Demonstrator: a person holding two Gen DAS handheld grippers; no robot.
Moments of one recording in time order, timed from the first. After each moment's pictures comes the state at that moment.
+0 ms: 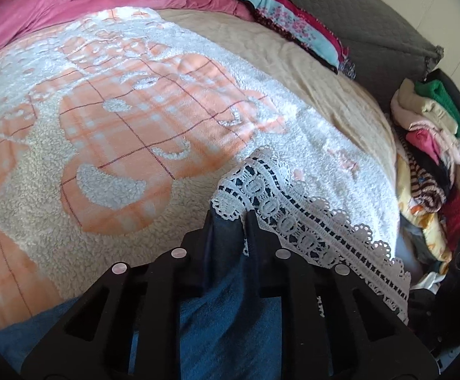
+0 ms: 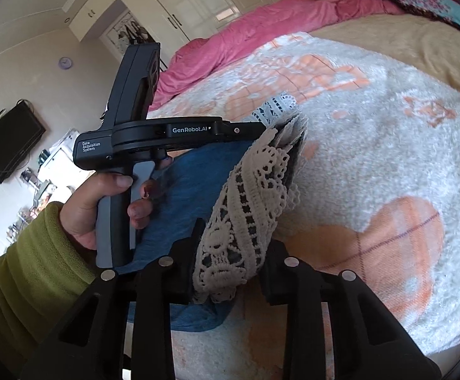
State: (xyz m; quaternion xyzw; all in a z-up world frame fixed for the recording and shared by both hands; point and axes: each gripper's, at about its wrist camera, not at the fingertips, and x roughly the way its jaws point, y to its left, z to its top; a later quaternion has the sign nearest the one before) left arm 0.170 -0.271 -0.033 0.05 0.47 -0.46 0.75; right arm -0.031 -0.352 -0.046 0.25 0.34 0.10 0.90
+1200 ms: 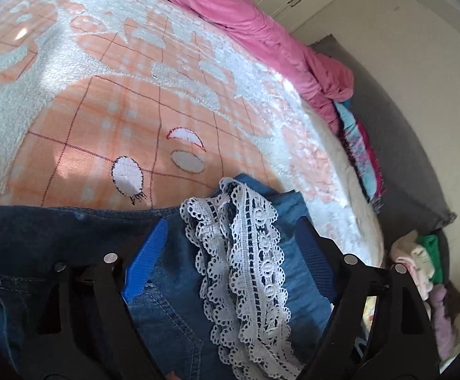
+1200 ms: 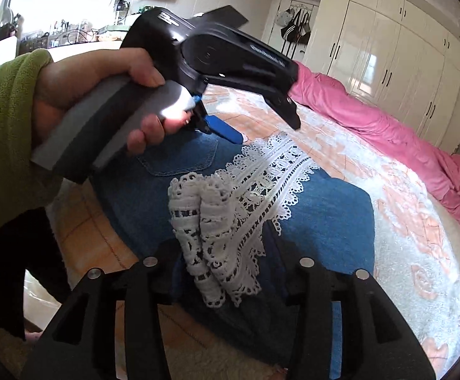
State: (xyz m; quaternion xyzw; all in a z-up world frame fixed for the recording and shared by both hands) left arm 0.155 0.012 -0.015 -0.23 0.46 -0.27 0.82; right arm -0.049 -0.101 -0.050 -0.18 0.26 0.24 0.92
